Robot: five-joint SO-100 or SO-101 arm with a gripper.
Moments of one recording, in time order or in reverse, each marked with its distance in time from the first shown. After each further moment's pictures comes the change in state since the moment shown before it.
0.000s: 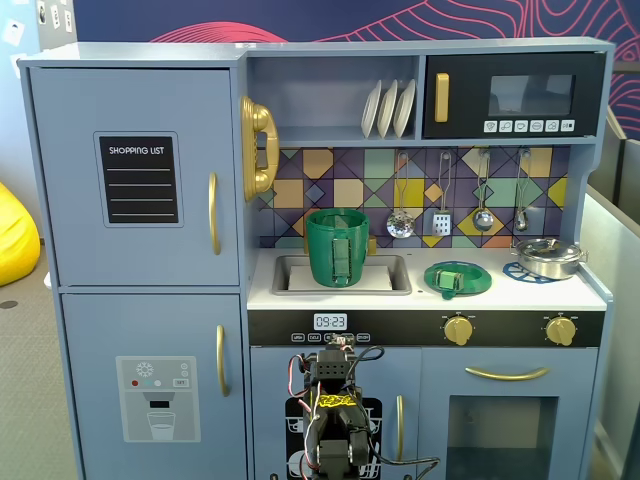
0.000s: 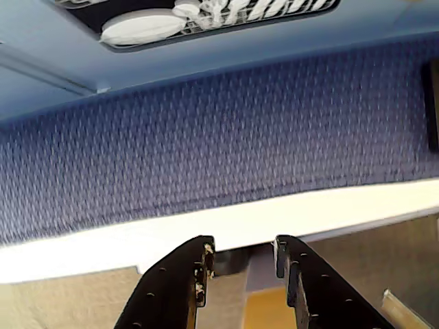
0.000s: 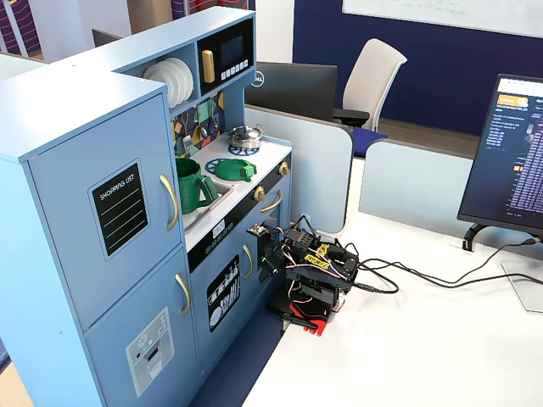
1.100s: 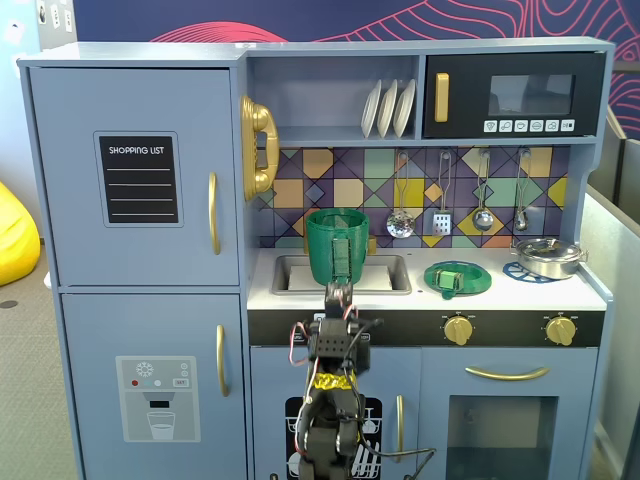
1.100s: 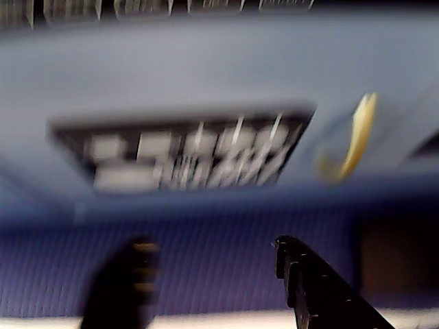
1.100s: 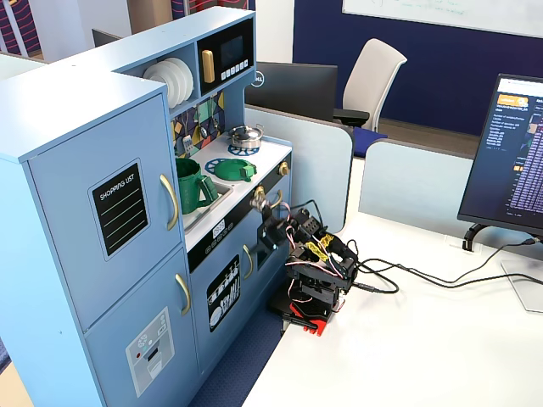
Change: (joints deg) arm 6.9 -2.5 -20.2 -5.2 -16.0
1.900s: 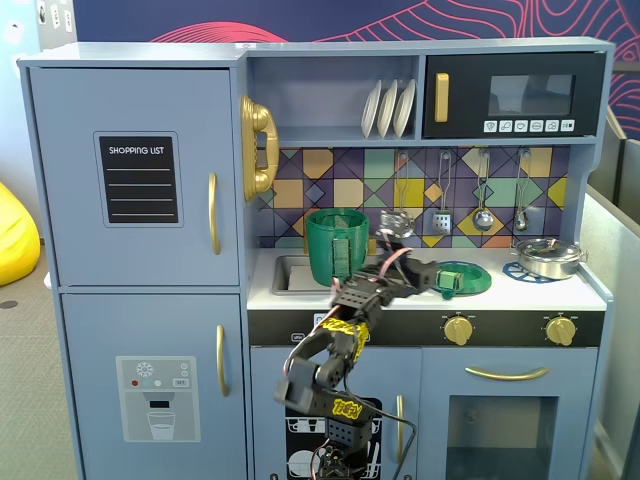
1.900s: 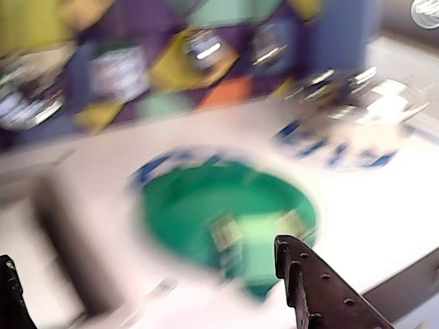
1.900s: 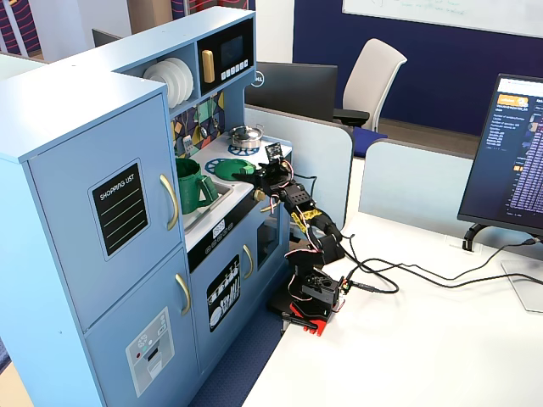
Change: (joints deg) arm 25.4 -32.9 -26.3 -51.0 1.5
